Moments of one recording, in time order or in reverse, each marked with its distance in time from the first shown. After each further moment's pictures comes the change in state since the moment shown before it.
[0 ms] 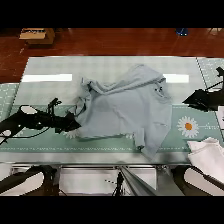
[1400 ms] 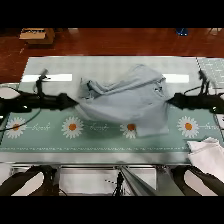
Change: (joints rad) left arm 0.009 0.170 0.278 -0.085 -0.096 0.144; right arm 0.204 0.127 -0.219 0.253 -0.333 -0.117
